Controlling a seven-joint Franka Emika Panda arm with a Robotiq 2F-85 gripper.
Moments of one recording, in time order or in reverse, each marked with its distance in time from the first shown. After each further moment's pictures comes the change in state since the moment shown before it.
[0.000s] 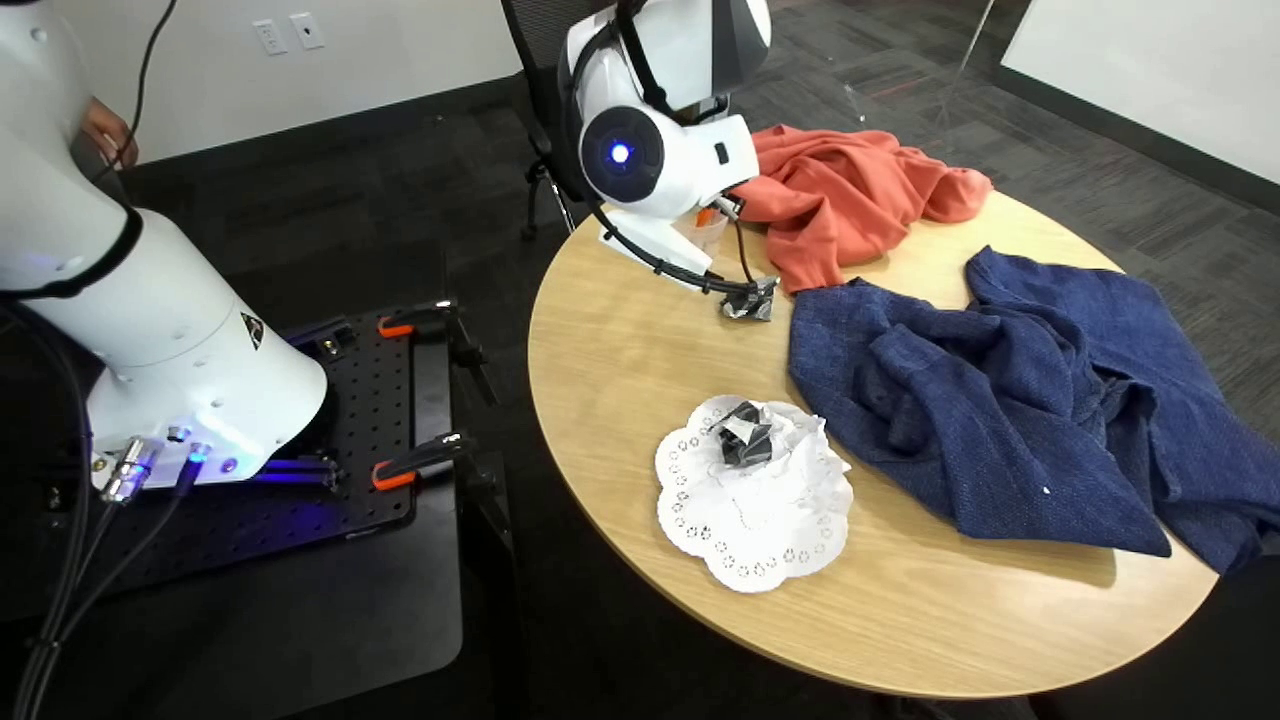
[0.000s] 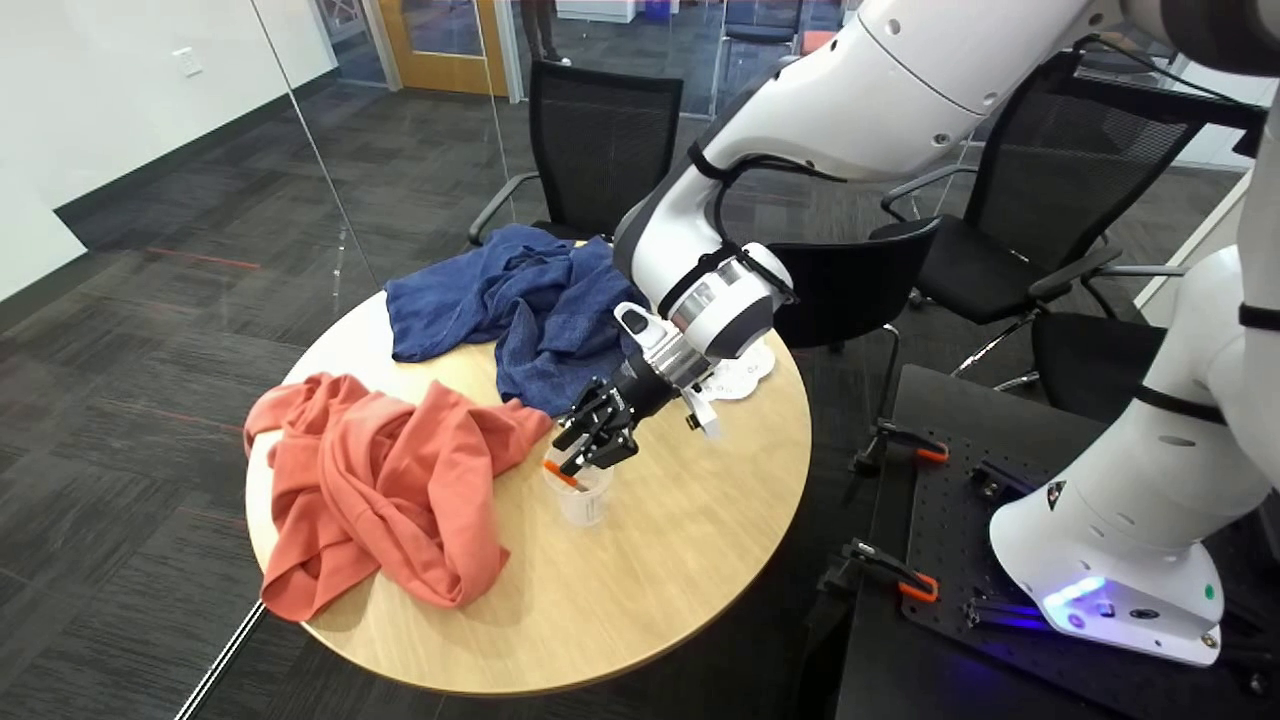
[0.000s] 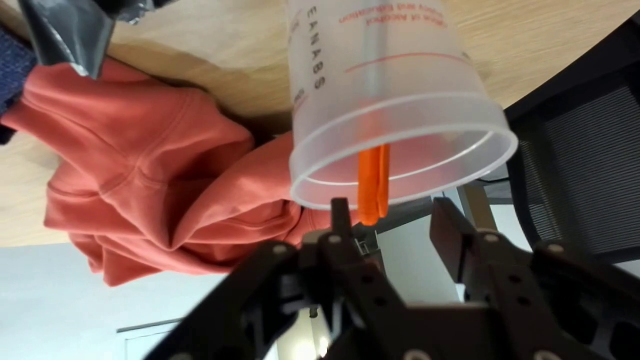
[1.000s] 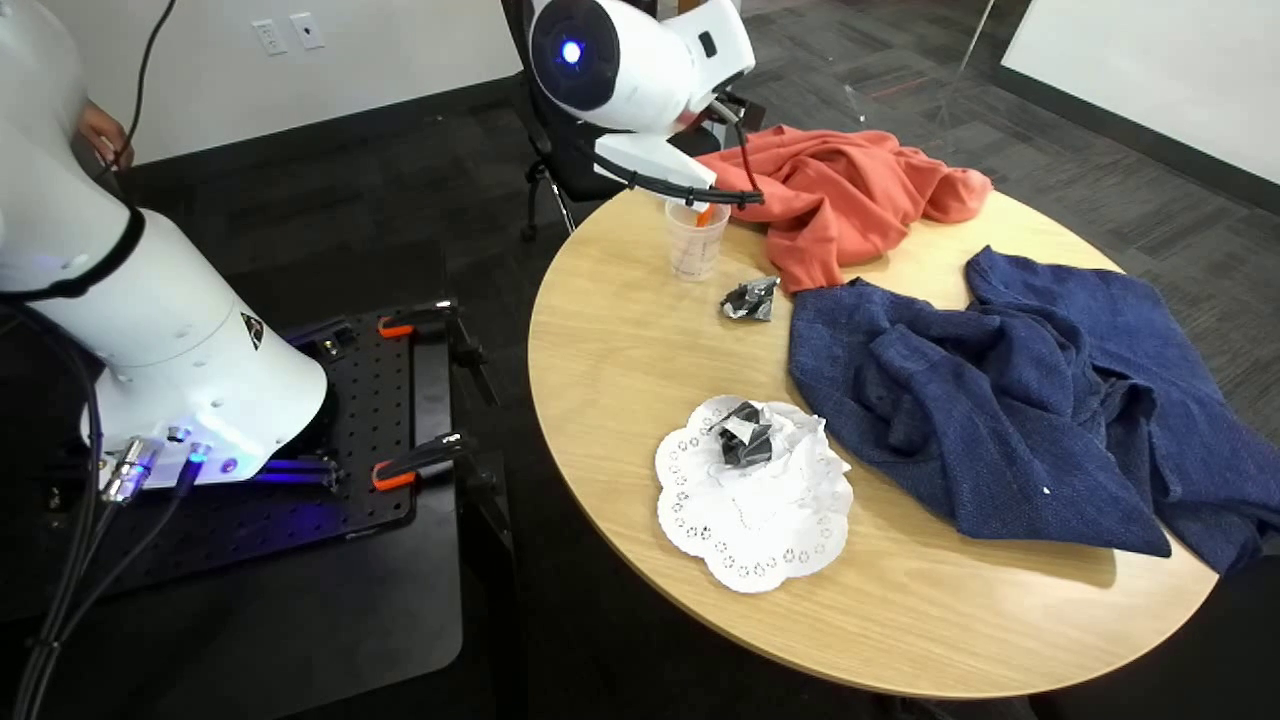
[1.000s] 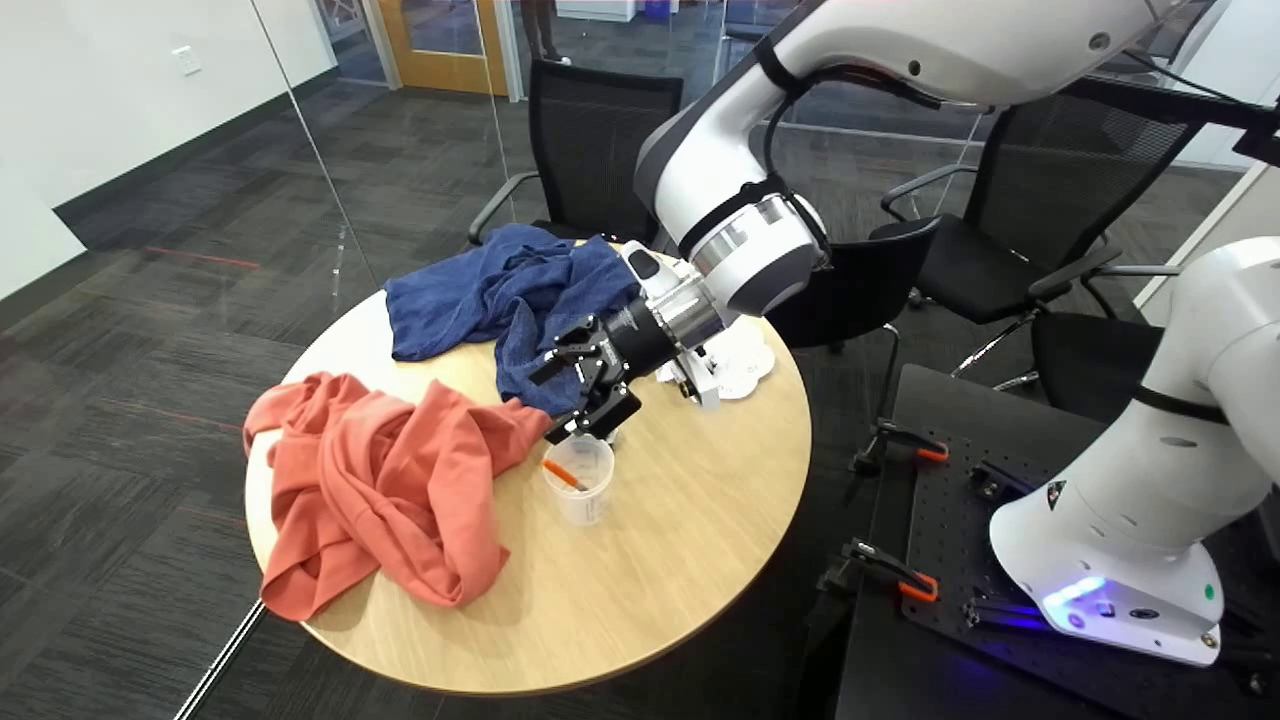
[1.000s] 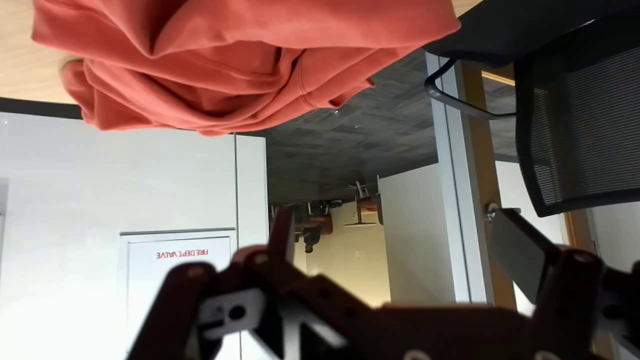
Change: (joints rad) arm 0.043 -0.243 0.000 -0.091 0.101 0.001 -0.063
